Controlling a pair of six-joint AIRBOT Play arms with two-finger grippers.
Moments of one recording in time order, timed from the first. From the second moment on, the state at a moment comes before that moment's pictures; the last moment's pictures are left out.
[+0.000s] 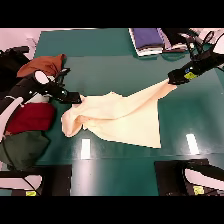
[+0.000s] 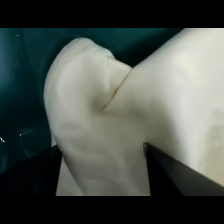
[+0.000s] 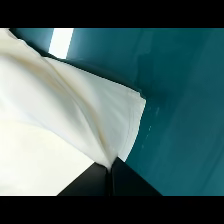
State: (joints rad) left arm -0.15 -1.50 1.17 1.12 -1.04 -1.36; right arm 0.06 -1.26 1.47 -1.38 1.47 1.42
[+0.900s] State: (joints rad) left arm -0.15 -1.12 1.59 1.32 -1.06 -1.38; right arm 0.06 -1.11 1.69 -1.43 1.43 1.42
